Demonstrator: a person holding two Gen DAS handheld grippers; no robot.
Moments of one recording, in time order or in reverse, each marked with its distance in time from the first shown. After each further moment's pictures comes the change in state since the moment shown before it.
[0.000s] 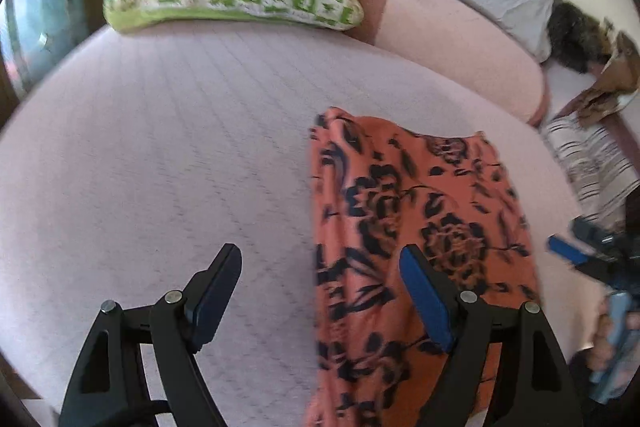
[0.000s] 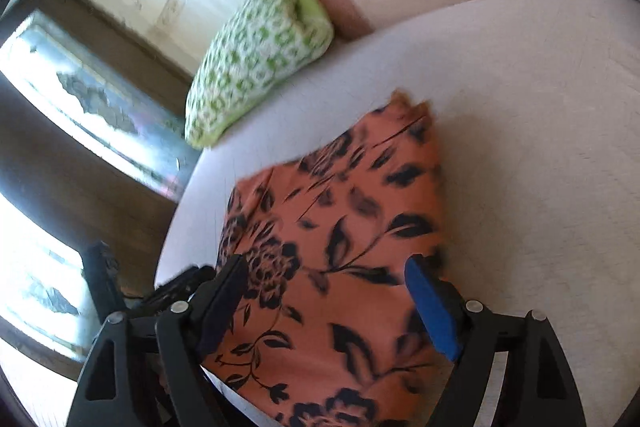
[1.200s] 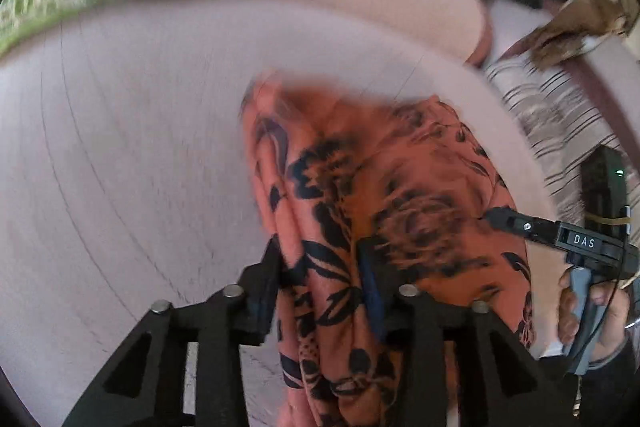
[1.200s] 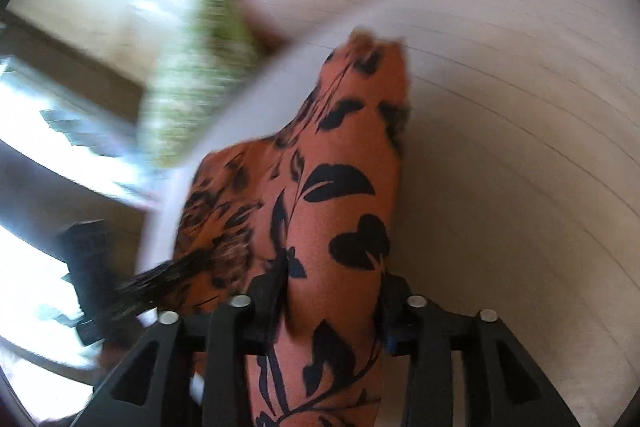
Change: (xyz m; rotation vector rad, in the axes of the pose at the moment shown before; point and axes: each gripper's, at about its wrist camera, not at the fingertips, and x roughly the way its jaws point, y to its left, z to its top) left arm 0.118 -0.170 0.022 0.132 0.172 -0.157; right arm -0.029 -0.147 0.048 0.062 0.102 -0.144
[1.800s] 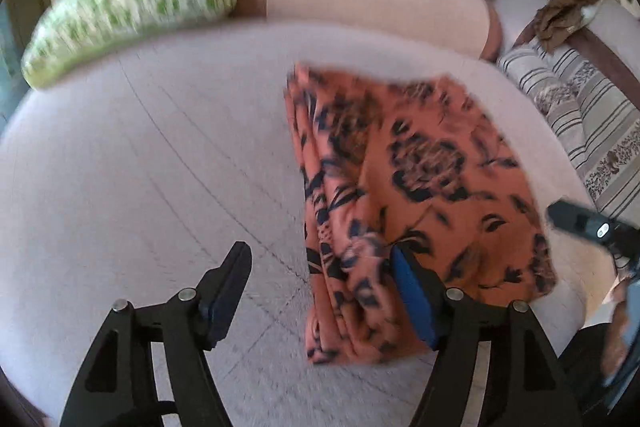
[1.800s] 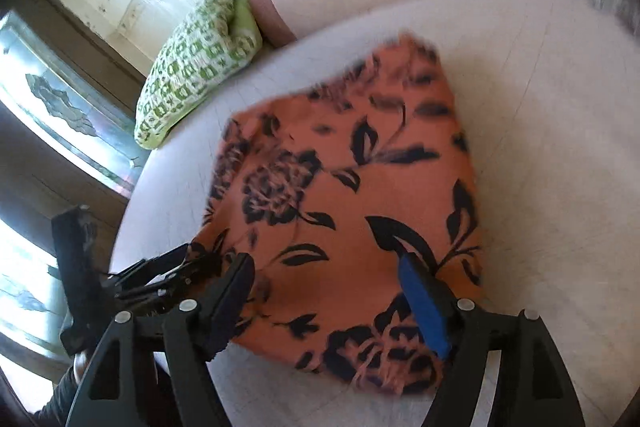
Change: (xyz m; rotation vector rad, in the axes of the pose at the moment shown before) left arm -0.063 -0.041 -0.051 0.097 -0.130 0.227; right arm -0.042 0.087 -0.073 -0.110 -0.124 -0.048
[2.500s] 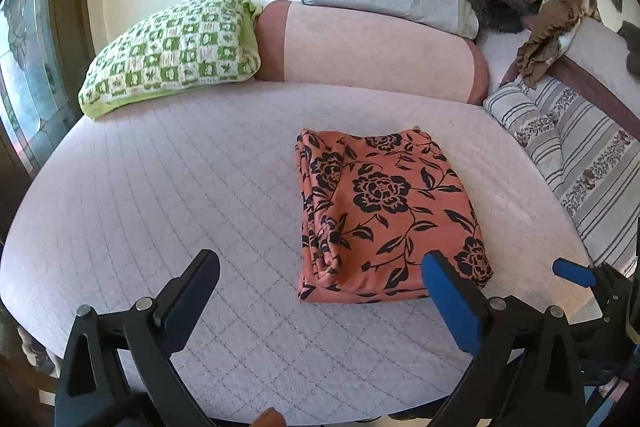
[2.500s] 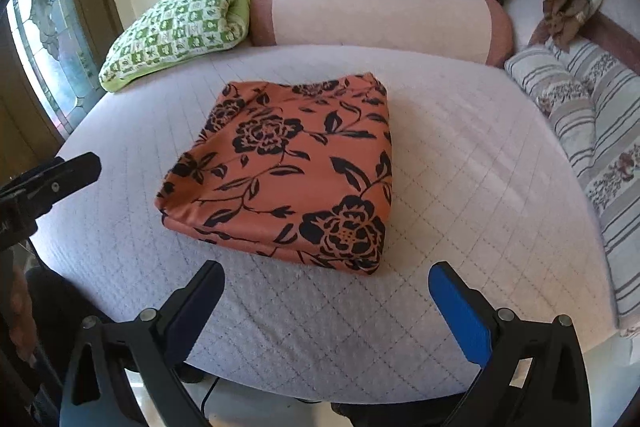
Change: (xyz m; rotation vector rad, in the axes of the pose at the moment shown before) left arm -0.117 -0.034 -0.026 -0.020 -0.151 0.069; right arm -0.097 0.045 -0.077 -0.229 -0.047 -0.378
